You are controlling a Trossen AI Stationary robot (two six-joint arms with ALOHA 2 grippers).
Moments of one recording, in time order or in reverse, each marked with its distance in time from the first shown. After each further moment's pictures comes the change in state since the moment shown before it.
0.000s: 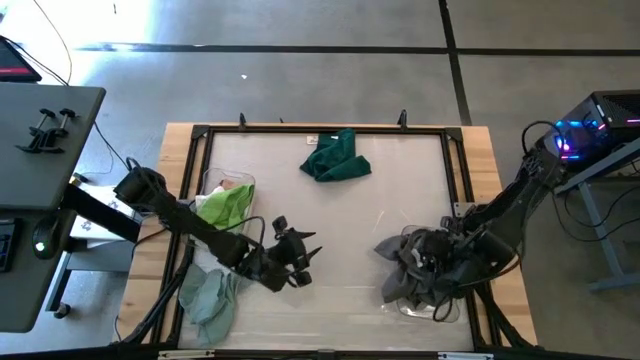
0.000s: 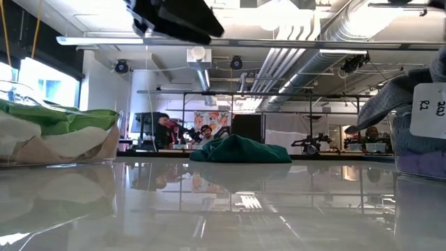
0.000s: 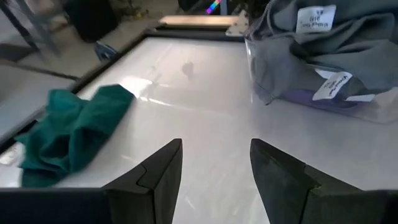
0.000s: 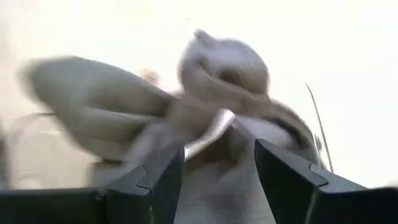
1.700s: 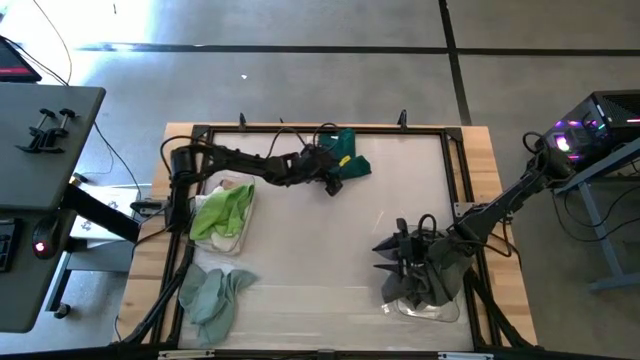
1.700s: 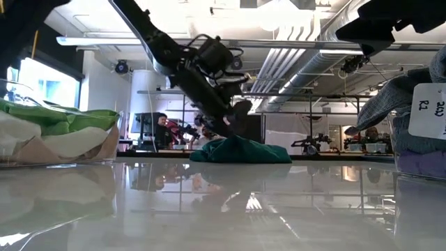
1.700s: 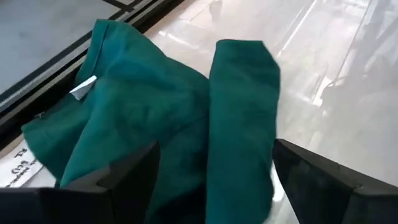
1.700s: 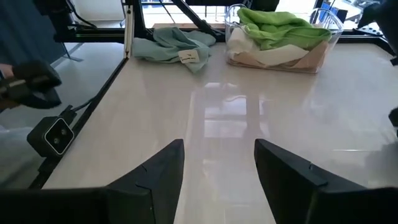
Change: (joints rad) left arm 0.800 0.329 0.115 0.203 0.629 0.237; right arm -0.196 -0.123 -0.630 1.512 0.127 -0.885
